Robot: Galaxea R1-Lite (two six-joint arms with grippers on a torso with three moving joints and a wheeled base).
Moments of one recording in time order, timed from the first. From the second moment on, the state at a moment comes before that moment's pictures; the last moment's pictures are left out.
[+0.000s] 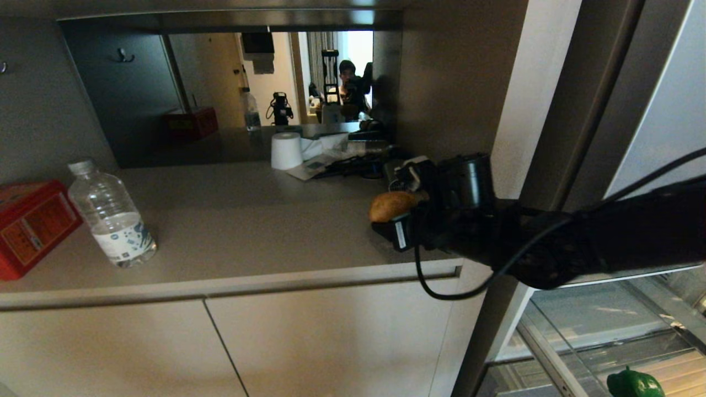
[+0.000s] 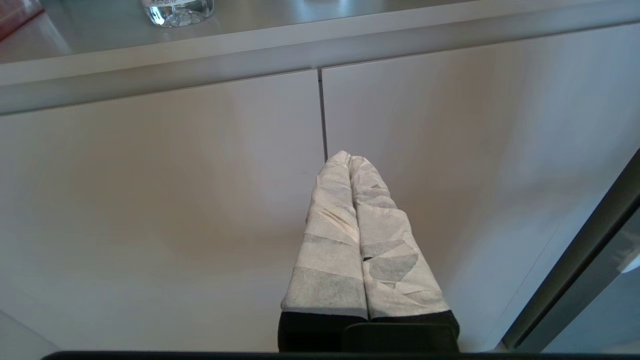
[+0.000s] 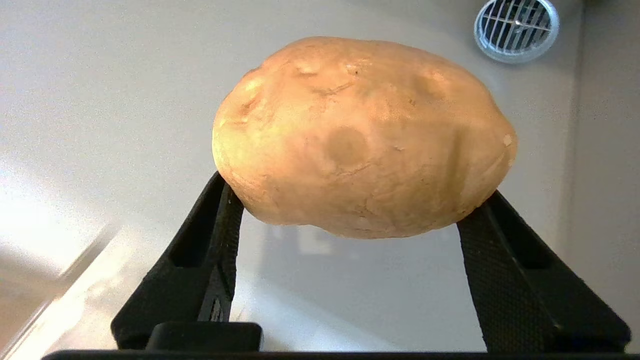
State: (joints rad) left arm -0.01 0.00 -0.01 0.03 -0.01 0.07; right arm 0.63 1.96 -1.25 -0.41 -0.13 -0.02
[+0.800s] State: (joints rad) left arm -0.01 0.00 -0.01 0.03 -0.01 0.09; right arm 0.74 0.79 -0.40 0.26 -0.33 0.14
